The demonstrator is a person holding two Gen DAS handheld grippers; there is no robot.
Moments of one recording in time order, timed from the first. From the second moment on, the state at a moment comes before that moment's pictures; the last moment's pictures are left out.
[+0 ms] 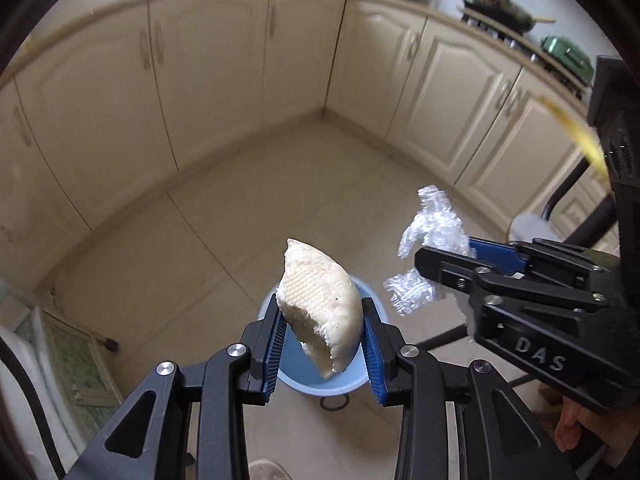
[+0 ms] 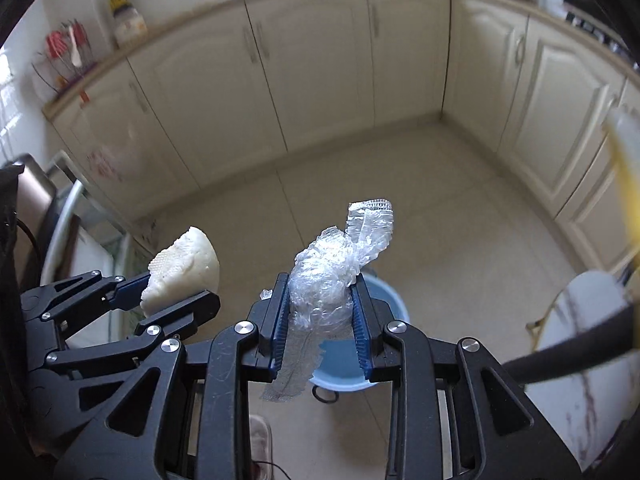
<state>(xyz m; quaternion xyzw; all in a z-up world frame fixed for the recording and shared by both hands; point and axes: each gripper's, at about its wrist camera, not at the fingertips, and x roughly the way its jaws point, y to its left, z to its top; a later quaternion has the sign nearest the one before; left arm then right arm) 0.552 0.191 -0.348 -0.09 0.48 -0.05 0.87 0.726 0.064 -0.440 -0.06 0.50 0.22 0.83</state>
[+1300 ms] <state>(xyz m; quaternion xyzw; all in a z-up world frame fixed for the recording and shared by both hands) 0.445 0.152 -0.154 -0.07 0.34 0.10 0.93 0.624 0.052 -0.294 -0.06 0.35 0.17 0.92</state>
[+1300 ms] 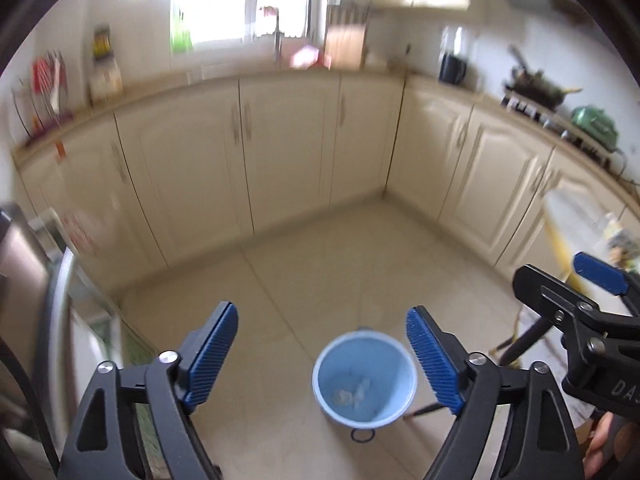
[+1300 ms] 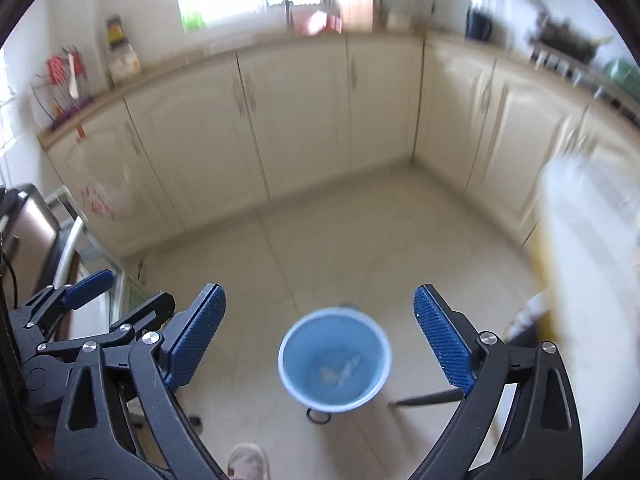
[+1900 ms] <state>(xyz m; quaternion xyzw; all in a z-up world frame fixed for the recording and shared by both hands) 0.228 -0.016 -0.053 -0.02 0.10 0.02 0.99 0.377 -0.082 -0.077 -0.02 0.11 0.06 0.99</state>
